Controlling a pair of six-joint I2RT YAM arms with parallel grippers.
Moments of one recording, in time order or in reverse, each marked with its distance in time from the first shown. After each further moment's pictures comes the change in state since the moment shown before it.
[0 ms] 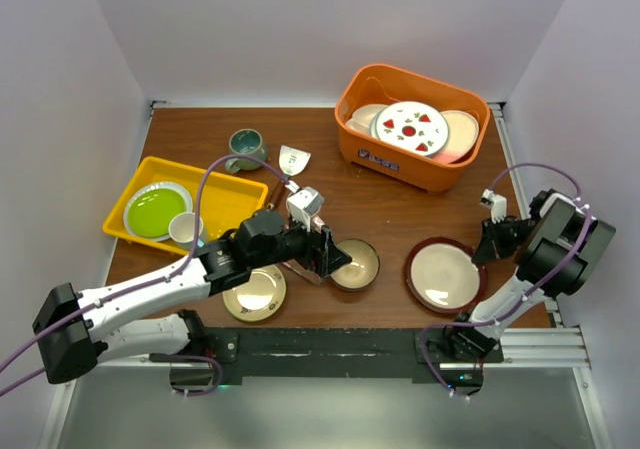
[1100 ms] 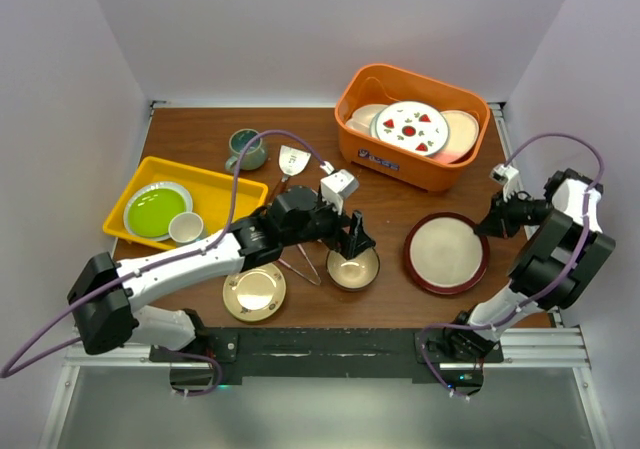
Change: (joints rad) left arm 0.000 0.254 0.233 0.007 0.015 0.140; right arm 0.007 -0.092 0.181 -0.260 -0.274 -0.209
